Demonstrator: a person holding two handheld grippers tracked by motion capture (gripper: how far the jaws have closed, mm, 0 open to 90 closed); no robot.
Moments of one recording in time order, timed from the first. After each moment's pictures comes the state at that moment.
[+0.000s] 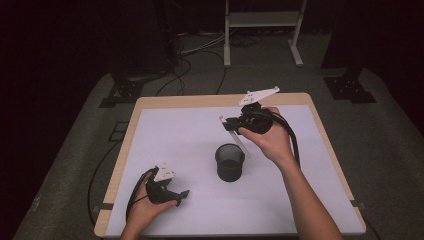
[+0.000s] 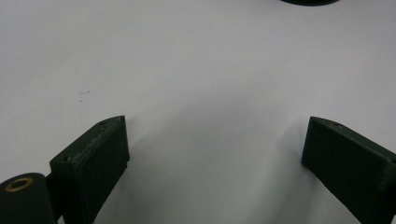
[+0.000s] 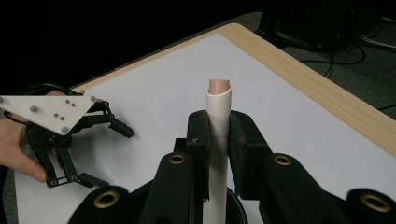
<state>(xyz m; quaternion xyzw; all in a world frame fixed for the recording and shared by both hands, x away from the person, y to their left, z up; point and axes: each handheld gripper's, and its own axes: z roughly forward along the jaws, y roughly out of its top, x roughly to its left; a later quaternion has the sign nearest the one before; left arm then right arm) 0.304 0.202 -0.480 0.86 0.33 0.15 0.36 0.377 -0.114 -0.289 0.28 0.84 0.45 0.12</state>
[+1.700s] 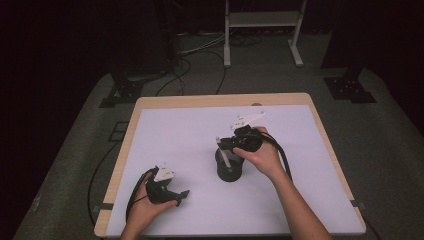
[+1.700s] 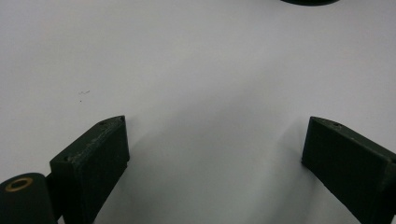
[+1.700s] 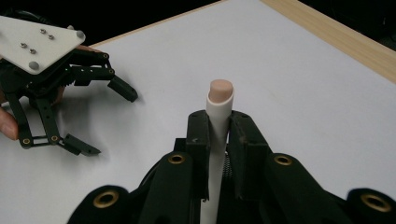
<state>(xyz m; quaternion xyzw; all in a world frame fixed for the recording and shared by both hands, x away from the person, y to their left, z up) 0.304 0.202 -0.480 0.86 0.33 0.15 0.37 0.384 -0.105 -0.370 0.24 0.86 0.45 0.08</state>
